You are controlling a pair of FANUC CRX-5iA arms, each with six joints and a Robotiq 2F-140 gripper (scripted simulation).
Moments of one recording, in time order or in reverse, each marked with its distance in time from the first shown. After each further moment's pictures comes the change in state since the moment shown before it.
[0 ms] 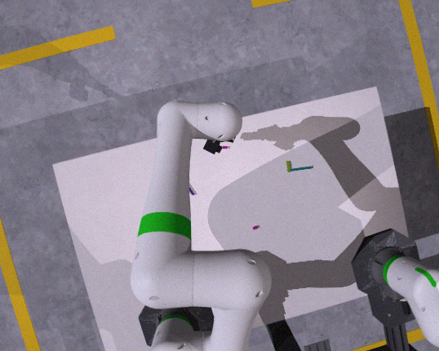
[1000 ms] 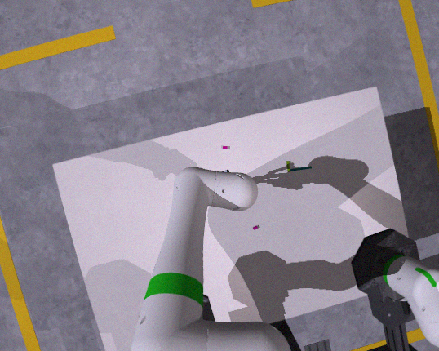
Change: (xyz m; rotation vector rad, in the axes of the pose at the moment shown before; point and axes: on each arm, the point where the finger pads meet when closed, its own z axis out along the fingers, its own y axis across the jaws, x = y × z) left arm 0.155 -0.130 0.001 -0.002 -0.002 0.724; right arm 0.000 0.000 0.000 0.000 0.000 0.000
